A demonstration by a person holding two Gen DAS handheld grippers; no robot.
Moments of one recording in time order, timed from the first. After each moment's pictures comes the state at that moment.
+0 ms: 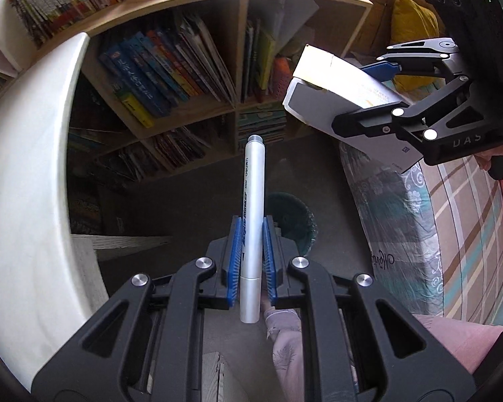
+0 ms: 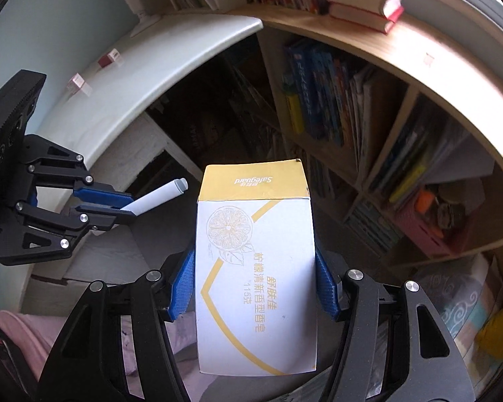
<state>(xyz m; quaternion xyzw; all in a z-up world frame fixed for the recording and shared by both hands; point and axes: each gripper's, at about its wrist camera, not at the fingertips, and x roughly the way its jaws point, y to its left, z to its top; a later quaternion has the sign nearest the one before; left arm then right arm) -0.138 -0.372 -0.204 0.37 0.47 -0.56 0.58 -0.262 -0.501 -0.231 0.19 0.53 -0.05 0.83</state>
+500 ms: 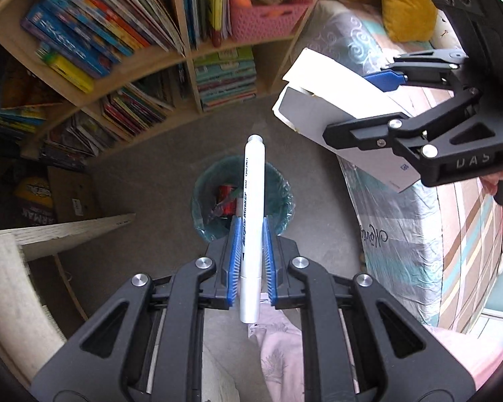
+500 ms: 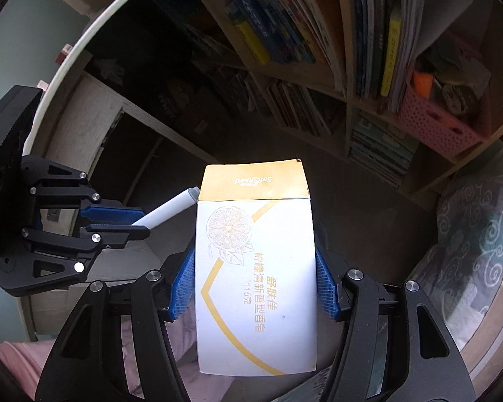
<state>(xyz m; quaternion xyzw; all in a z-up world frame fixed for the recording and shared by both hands) -0.199 -0.402 -0.319 0.41 0.52 -0.55 0.51 -0.327 -0.502 -0.355 0.29 0.54 -0.08 0.78</state>
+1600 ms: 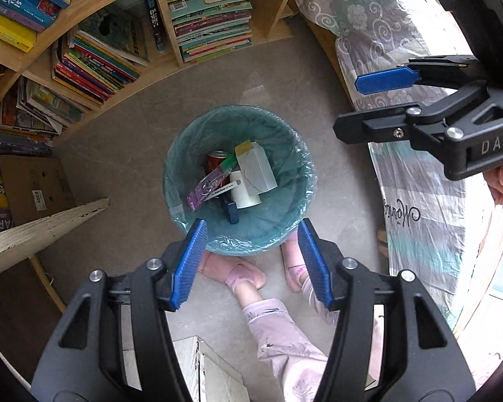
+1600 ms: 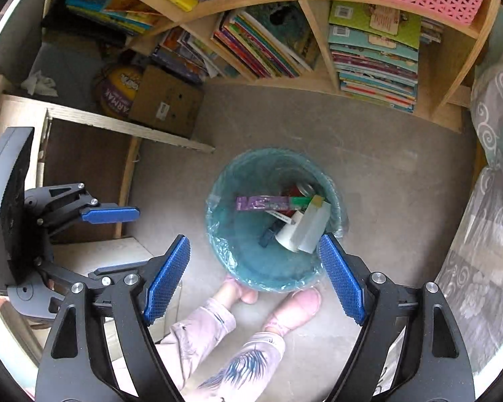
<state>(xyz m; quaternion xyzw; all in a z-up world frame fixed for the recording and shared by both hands) -0.208 -0.412 -0.475 0.45 0.55 -0.53 0.46 -0.348 -0.510 -0.521 0.41 0.55 -0.11 0.72</state>
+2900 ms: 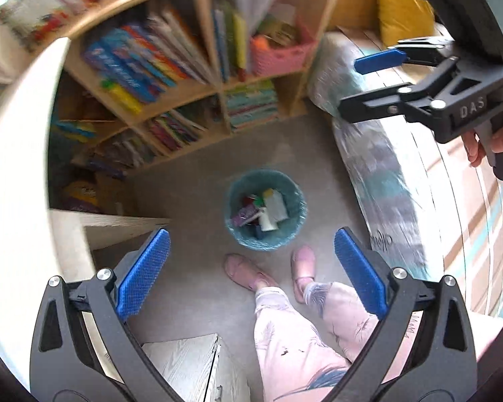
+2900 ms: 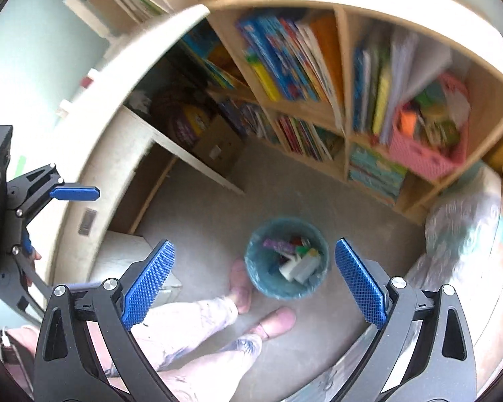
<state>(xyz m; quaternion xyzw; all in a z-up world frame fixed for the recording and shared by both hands) -0.200 -0.353 -0.194 0.41 0.47 -0.52 0.59 -0.319 -0.489 -0.226 0.26 0.50 -0.09 0.82</state>
